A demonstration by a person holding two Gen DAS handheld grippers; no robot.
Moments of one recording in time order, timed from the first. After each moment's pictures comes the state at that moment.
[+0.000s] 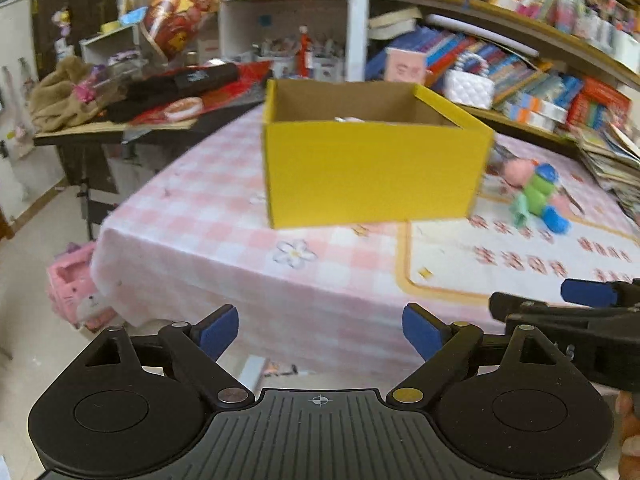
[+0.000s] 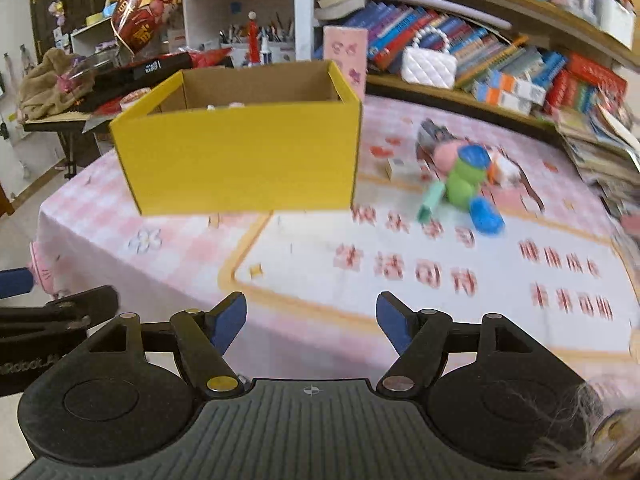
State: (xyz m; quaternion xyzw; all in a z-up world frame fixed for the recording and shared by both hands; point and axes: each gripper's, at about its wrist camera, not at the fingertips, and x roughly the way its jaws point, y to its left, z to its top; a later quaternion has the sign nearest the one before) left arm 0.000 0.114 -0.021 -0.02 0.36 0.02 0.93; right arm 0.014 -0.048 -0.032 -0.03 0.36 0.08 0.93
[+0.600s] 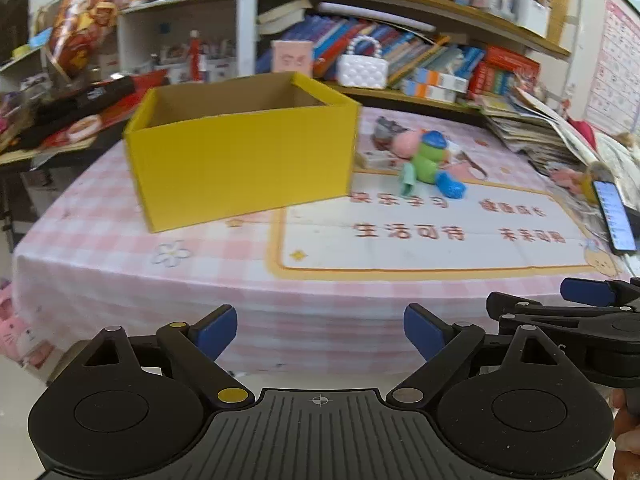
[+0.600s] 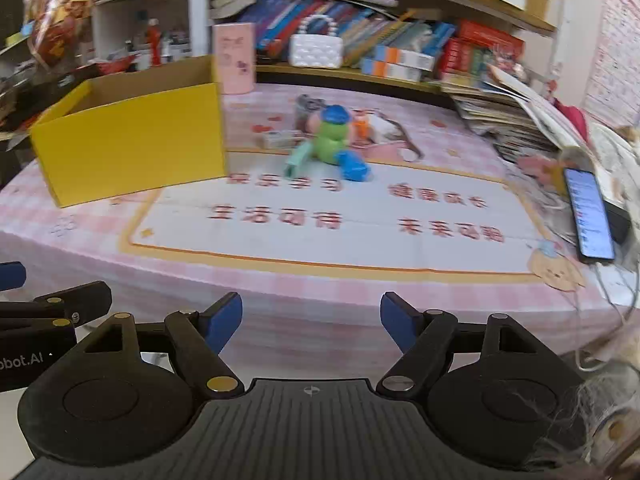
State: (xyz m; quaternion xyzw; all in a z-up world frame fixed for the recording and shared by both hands) left arm -0.008 0.052 -0.025 0.01 0.36 -0.11 0.93; right arm -0.037 -0.111 -0.032 -0.01 0.36 -0.06 0.93
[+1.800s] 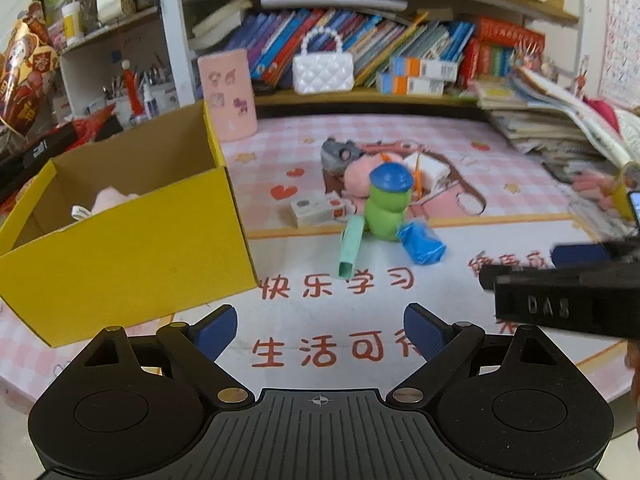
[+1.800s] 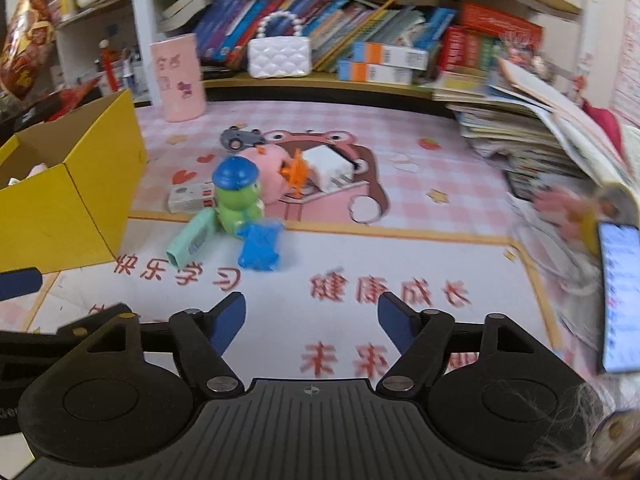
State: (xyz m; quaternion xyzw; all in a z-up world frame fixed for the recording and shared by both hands) left arm 0.111 -0.079 -0.026 0.07 0.37 -0.09 0.92; right arm 0.107 -0.239 -0.028 0.01 0.37 0.00 0.93
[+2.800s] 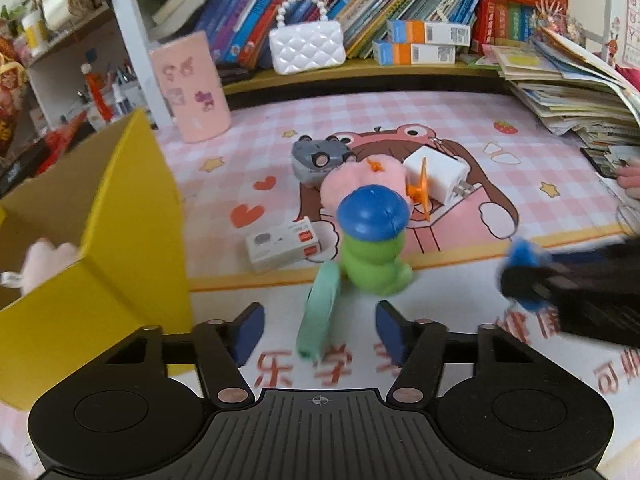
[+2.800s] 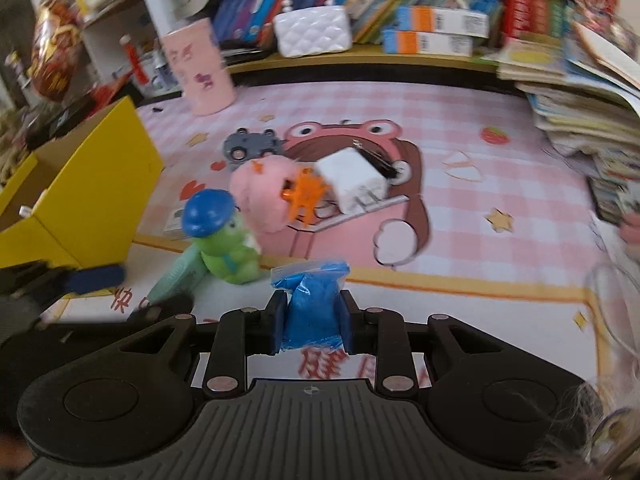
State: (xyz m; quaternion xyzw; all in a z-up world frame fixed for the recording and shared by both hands) left arm 0.207 -0.140 -0.049 0.10 0.41 -0.07 0.91; right arm 0.190 -0.296 -0.039 0.07 0.42 0.11 0.90
